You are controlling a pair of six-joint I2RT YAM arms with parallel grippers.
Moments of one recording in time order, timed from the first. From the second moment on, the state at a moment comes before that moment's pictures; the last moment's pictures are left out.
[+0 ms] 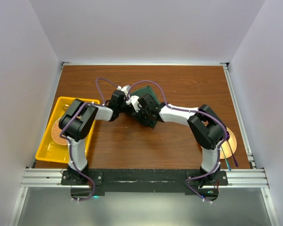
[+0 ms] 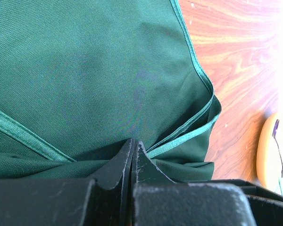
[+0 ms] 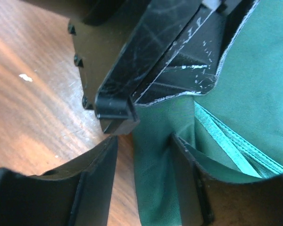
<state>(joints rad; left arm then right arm) -0.45 1.98 0.94 0.42 0.34 -0.70 0.76 1.92 1.21 -0.22 -0.04 -0.17</state>
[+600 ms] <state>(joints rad) -0.42 1.95 0.93 0.40 0.37 -0.70 0.85 1.95 1.22 -0.17 0.16 -0.01</state>
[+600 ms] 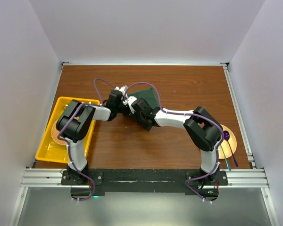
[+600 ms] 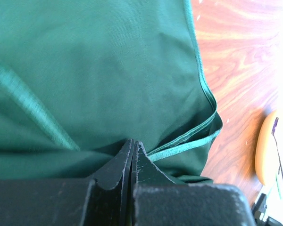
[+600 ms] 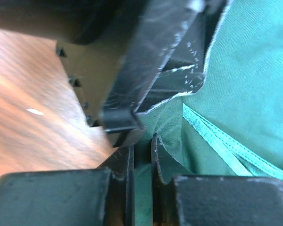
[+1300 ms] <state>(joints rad) -0.28 1.42 0.87 -0.03 0.31 -0.62 0.67 2.06 1.24 -0.09 -0.63 0.51</state>
